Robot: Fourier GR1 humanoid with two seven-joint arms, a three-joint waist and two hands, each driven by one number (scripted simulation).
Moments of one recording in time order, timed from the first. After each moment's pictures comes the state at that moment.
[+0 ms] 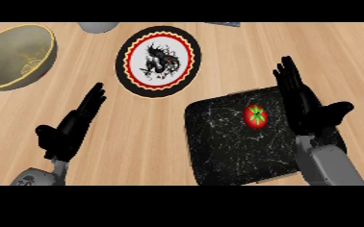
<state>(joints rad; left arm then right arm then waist) -0.09 0.45 -0.32 -1.43 0.33 0.13 -0.08 -0.23 -0.31 0.19 -1.38 -0.39 -0.24 -0.14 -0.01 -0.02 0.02</state>
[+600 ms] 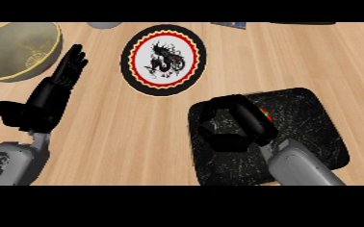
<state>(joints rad) -0.25 0.52 -0.22 -1.53 0.31 0.17 -0.03 -0.41 -0.38 0.62 -1.48 0.06 -0.11 -0.10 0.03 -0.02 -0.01</state>
